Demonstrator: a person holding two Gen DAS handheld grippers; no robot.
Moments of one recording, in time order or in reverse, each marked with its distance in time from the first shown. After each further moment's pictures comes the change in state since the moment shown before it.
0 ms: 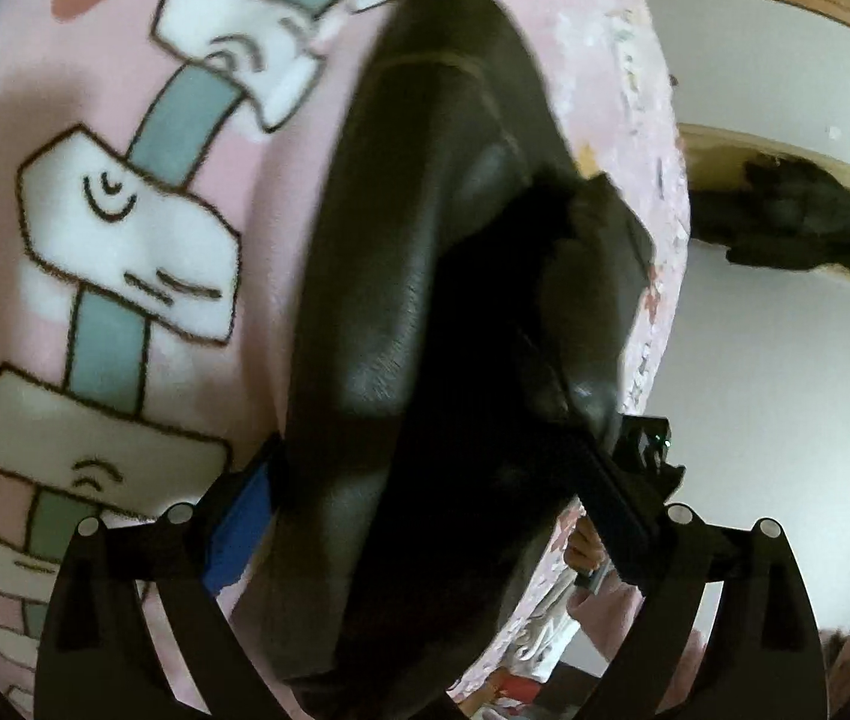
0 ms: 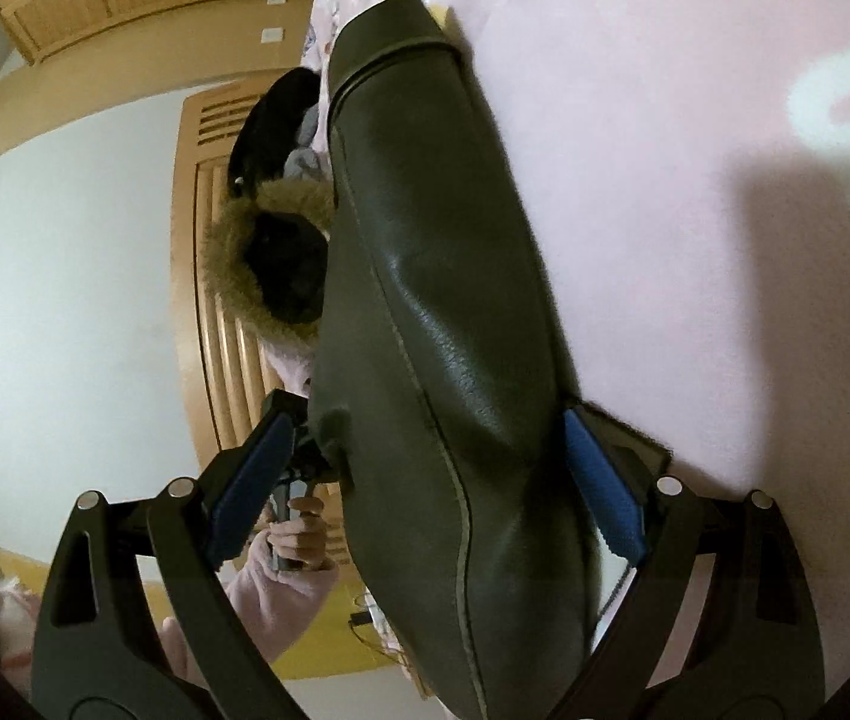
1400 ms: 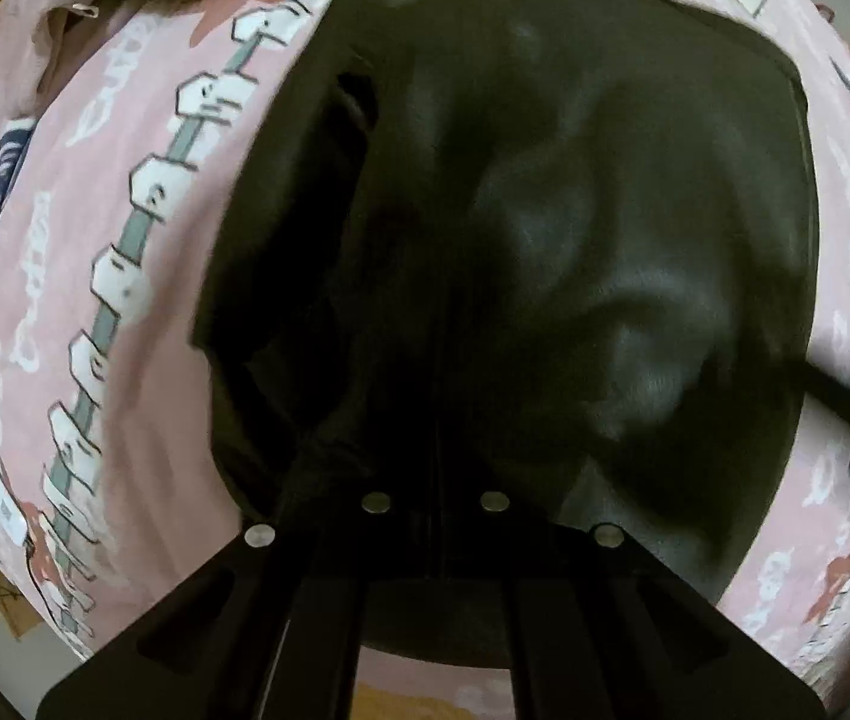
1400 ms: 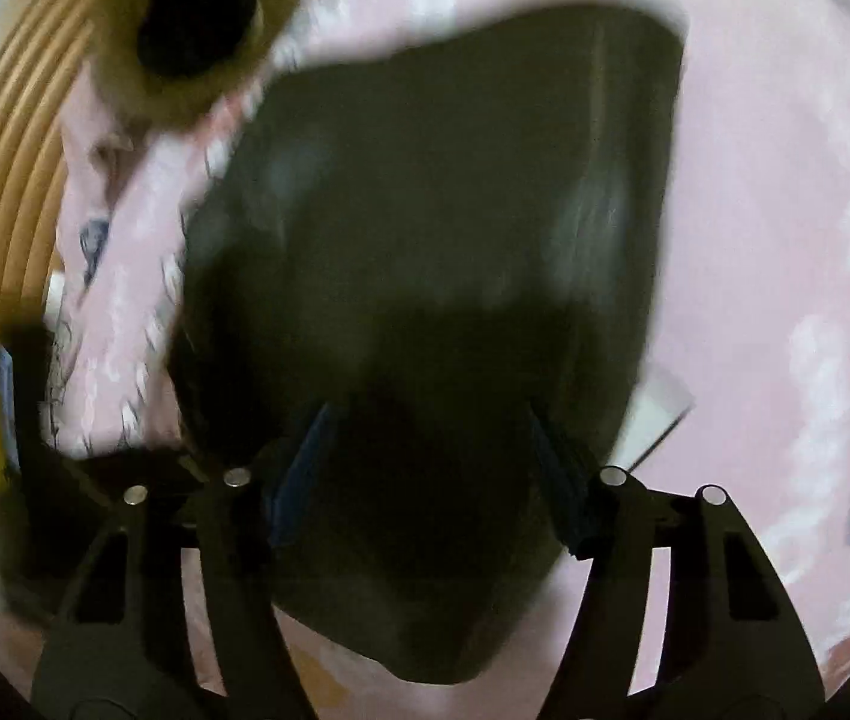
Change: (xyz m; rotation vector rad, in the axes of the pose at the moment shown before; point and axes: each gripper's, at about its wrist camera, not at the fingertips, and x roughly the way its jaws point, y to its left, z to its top) left arm 0.099 -0.108 -0.127 0.047 -0.224 0.881; right arm 0.107 0.121 -0.082 -0.547 0.235 -0.852
